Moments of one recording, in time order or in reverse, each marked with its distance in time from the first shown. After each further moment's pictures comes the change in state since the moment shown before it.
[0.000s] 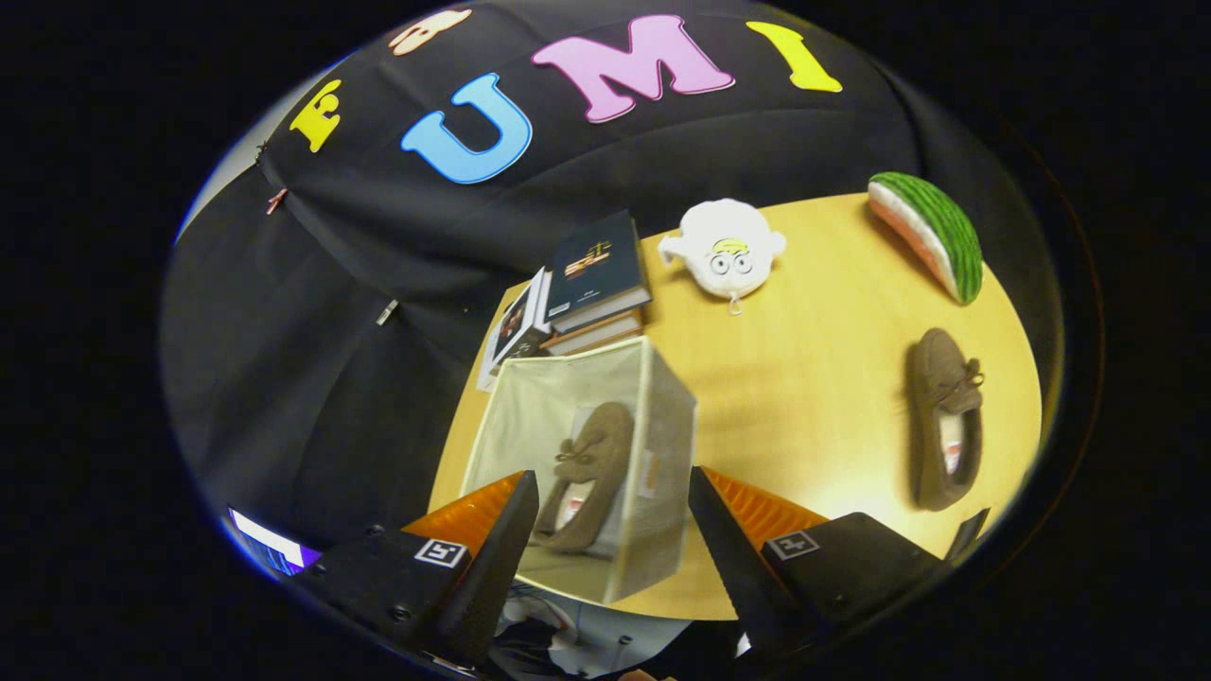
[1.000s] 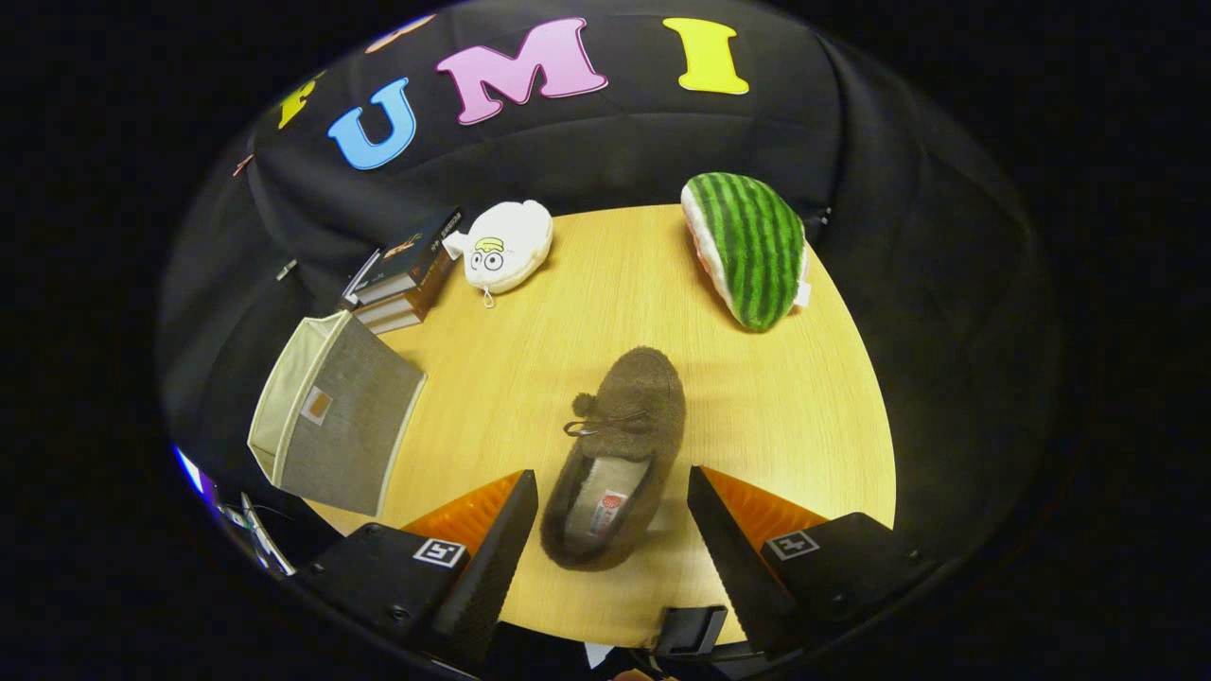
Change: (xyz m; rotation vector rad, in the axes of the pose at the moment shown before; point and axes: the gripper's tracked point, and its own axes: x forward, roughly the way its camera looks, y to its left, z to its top) arm -0.056 -0.307 0.007 -0.195 0.049 -0.234
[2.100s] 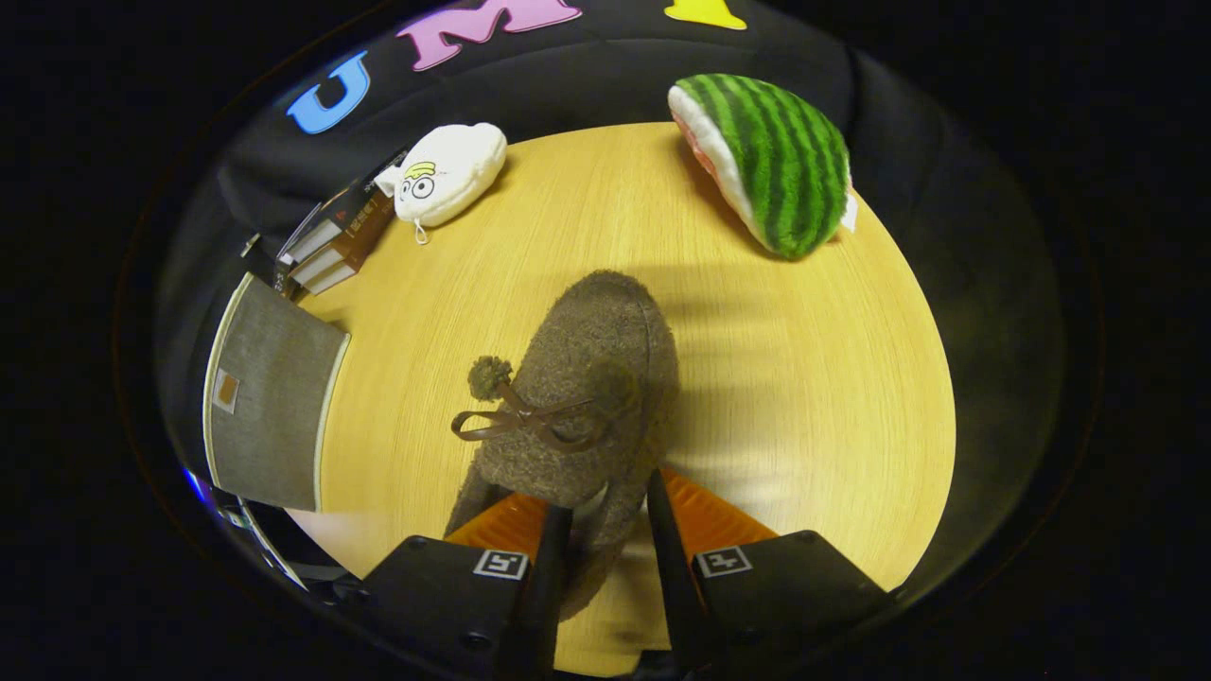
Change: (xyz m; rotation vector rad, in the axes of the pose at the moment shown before) arm 0.097 -0.026 -0.035 0.069 0.196 -0.023
